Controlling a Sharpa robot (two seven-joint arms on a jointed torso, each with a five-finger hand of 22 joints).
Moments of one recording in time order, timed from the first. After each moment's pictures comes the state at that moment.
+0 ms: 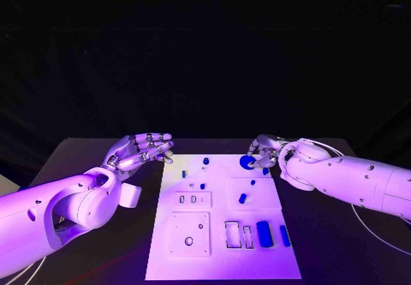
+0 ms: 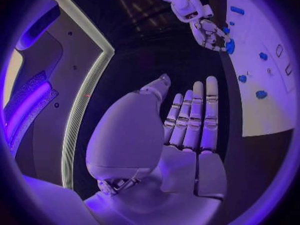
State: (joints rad) left arm 1.18 -0.97 0.00 1.65 -0.11 -0.28 0.46; left_hand 1.50 -0.14 0.32 0.14 0.06 0.80 0.21 0.21 0.14 0.99 0.18 0.07 0.07 0.95 0.12 0.40 0.47 0.16 0.87 0.21 0.66 0.35; right arm 1.31 -0.72 -0.15 1.22 -1.33 -0.29 -0.20; right_hand 1.49 -0.15 0.18 0.29 0.24 0.92 0.15 0.24 0.37 1.47 0.07 1.57 1.31 1.47 -0.01 1.57 1.31 0.01 1.47 0.10 1.57 1.31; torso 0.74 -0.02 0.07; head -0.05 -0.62
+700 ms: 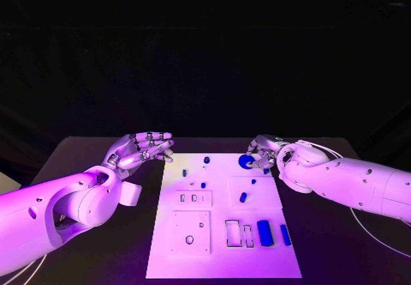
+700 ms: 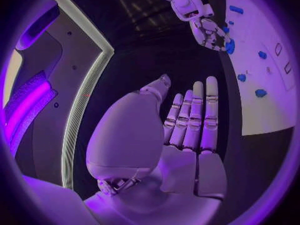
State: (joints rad) left arm 1.18 -0.97 0.00 1.65 -0.11 -0.28 0.45; left_hand 1.49 -0.14 0.32 0.15 0.06 0.80 0.21 0.21 0.14 0.99 0.18 0.07 0.07 0.95 0.12 0.40 0.47 0.16 0.87 0.21 0.67 0.36; right arm 1.29 -0.71 -0.15 1.24 -1.39 -0.34 -0.23; right_hand 1.48 -0.17 0.22 0.29 0.24 0.95 0.14 0.22 0.36 1.47 0.07 1.57 1.31 1.47 -0.01 1.57 1.31 0.01 1.47 0.10 1.57 1.31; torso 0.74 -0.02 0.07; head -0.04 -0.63
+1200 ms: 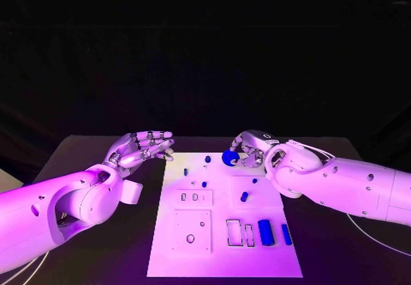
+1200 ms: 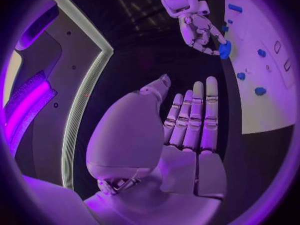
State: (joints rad) left arm 1.18 -0.97 0.00 1.64 -0.10 -0.28 0.45; left_hand 1.49 -0.14 0.32 0.15 0.06 0.80 0.21 0.21 0.14 0.99 0.18 0.07 0.07 0.95 0.12 0.41 0.47 0.16 0.86 0.21 0.67 0.36; right arm 1.31 -0.72 -0.14 1.44 -1.48 -0.44 -0.26; right_hand 1.47 -0.17 0.25 0.28 0.24 0.97 0.14 0.22 0.35 1.47 0.06 1.57 1.31 1.47 -0.01 1.57 1.31 0.01 1.47 0.10 1.57 1.31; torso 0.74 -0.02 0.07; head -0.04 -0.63
